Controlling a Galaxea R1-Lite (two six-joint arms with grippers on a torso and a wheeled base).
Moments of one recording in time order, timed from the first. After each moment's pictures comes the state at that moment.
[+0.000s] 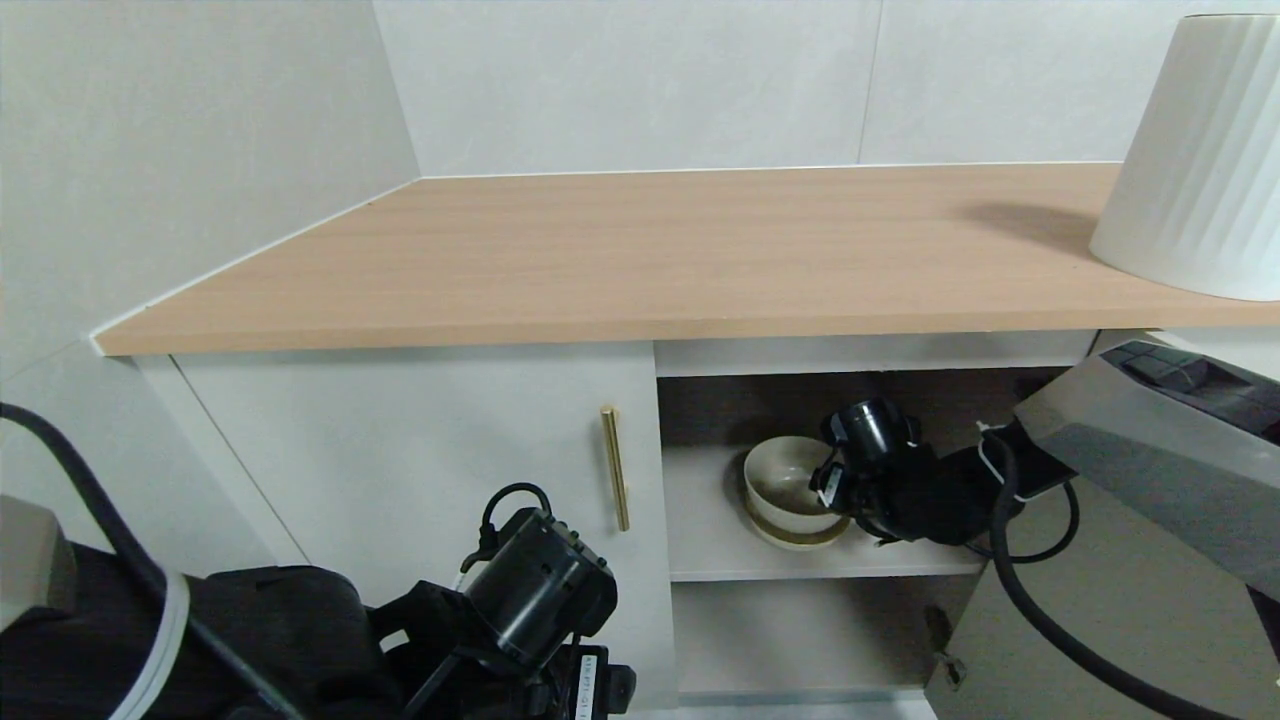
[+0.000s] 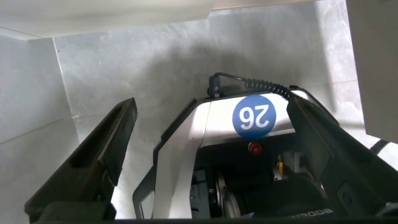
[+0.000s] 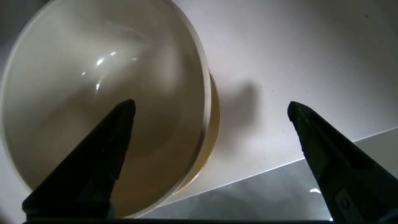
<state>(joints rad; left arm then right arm) -0.79 1.80 -0.72 0.01 0.25 -0.67 0.45 2.32 -1.26 -0.26 -0.43 0.73</state>
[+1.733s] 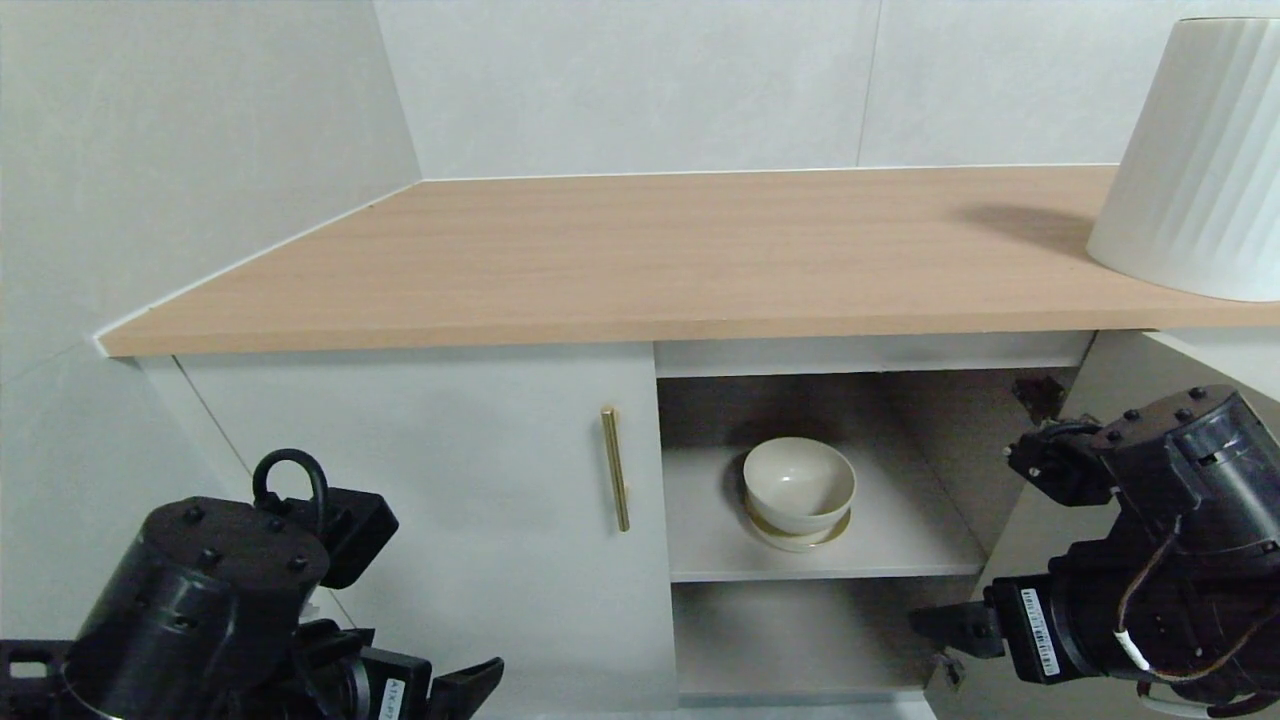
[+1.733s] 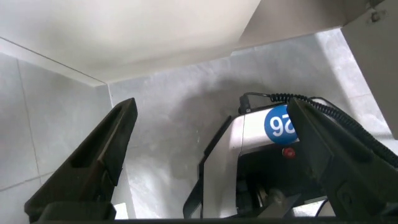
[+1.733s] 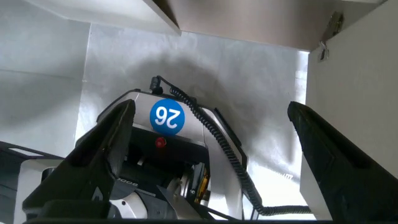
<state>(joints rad) -0.71 1.32 -0.58 0.11 0.33 -0.41 0.65 1.43 -0.77 0.19 -0.12 0.45</state>
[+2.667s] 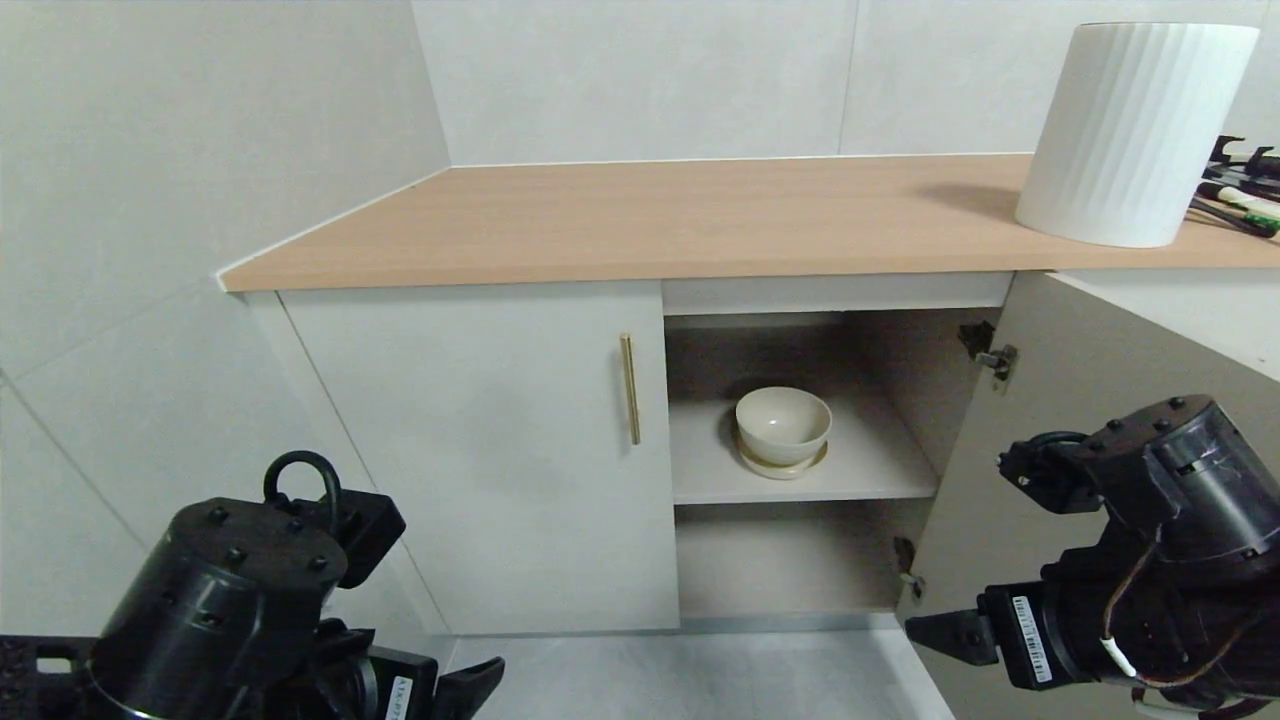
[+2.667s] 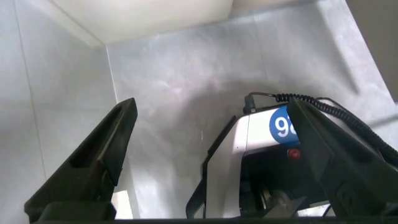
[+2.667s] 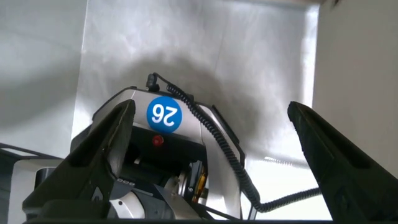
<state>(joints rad) -0.71 1.35 -0.58 0.10 0.34 -0.42 0.66 1.45 -0.76 0.19 -0.13 0.45</state>
